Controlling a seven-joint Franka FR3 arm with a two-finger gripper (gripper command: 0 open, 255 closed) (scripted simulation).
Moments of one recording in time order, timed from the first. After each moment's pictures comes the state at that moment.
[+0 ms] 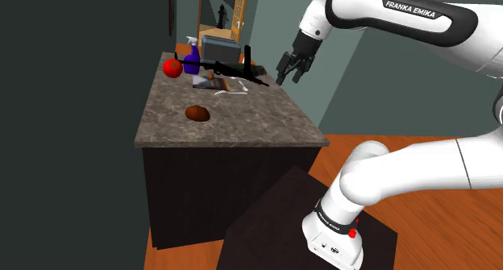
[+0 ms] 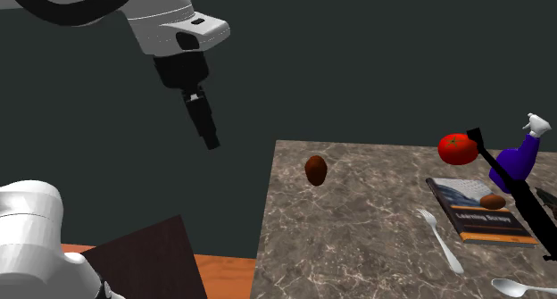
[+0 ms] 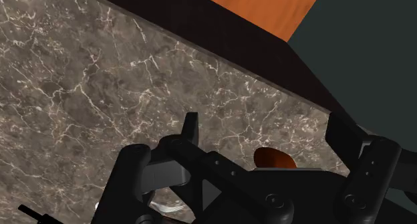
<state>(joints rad) 0.02 -0.82 -0.07 -2.37 -0.05 1.72 0.10</state>
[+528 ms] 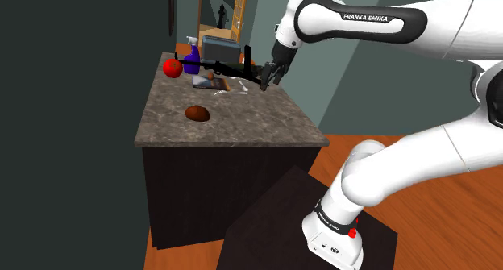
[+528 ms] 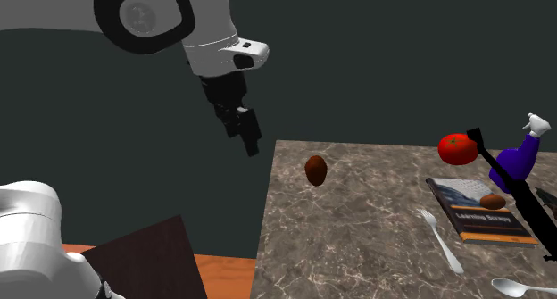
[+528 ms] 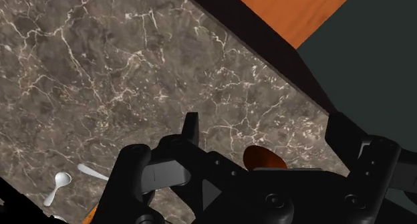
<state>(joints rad) 0.07 -0.63 -0.10 -2.35 -0.11 1.89 -0.06</state>
